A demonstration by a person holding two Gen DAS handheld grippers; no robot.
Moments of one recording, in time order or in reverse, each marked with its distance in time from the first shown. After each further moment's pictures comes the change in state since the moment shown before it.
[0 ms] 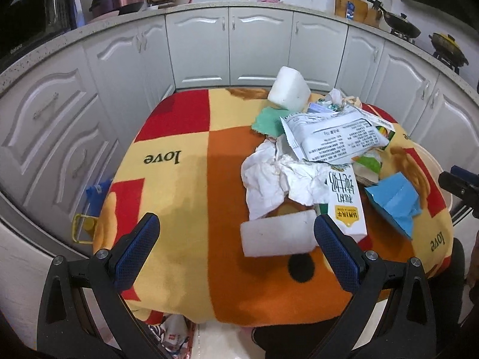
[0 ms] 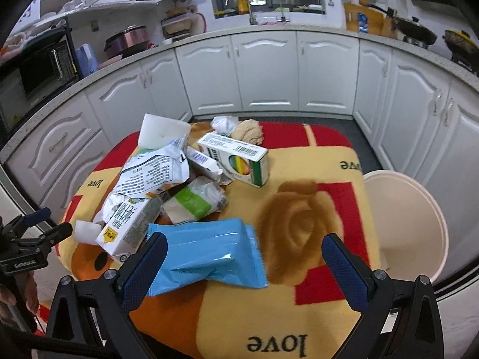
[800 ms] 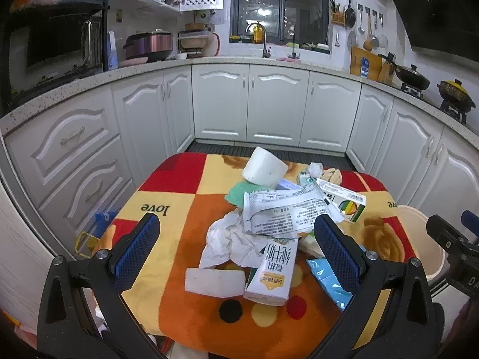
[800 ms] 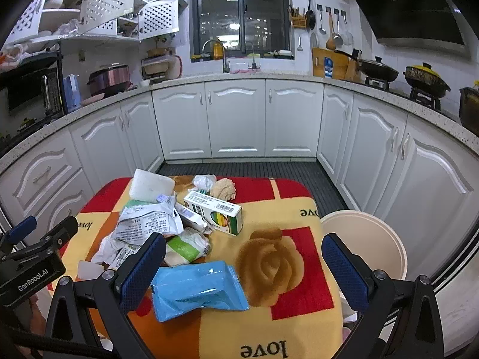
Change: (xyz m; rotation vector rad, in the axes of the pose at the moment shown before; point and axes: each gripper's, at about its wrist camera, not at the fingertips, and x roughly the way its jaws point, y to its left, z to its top) left arm -0.064 -0.066 0.023 -0.101 -0.260 0.108; right arm -0.065 0.019 0.011 0.019 -0.225 -0.197
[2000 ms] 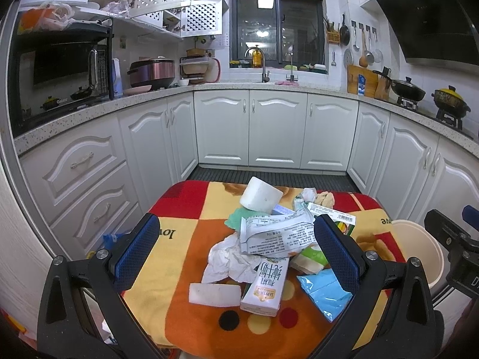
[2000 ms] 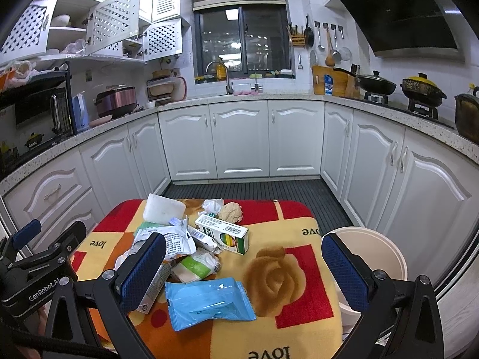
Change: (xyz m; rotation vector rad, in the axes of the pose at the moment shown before) left arm -0.035 -0.013 0.005 0.028 -0.153 0.035; right arm -0.032 -0.003 0.007 0.025 -0.114 0.033
